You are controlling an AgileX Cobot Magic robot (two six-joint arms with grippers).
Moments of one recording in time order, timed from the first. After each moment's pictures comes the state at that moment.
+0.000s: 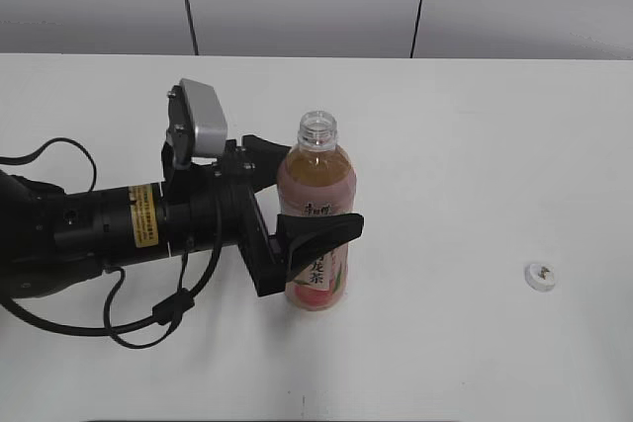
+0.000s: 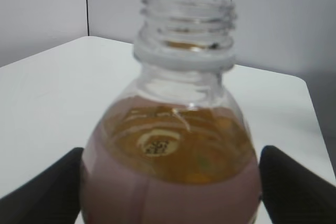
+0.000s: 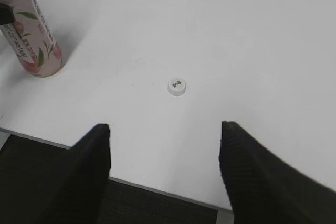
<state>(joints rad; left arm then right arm) -0.47 1.98 -0.66 0.88 -1.21 -0.34 0.22 -0.01 -0.51 0.08 1.10 -0.18</state>
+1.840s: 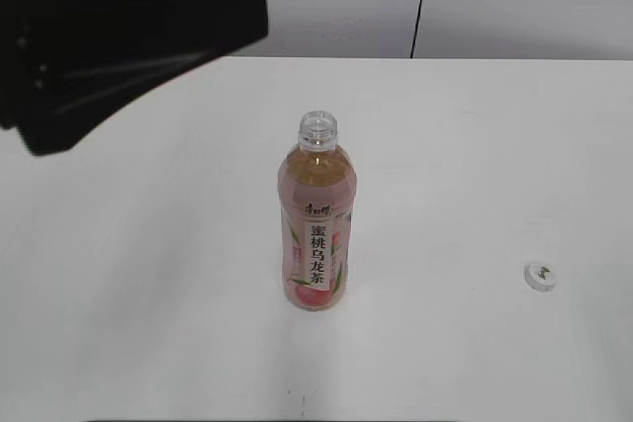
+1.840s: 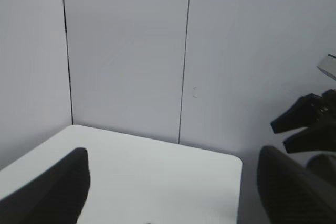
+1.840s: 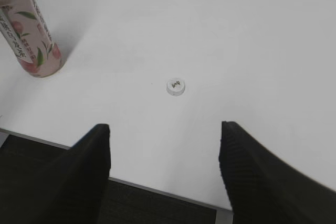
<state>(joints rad) -0.47 1.04 -0.66 1.30 -0.82 -1.18 0.22 -0.01 -0.51 0.08 1.10 -0.18</state>
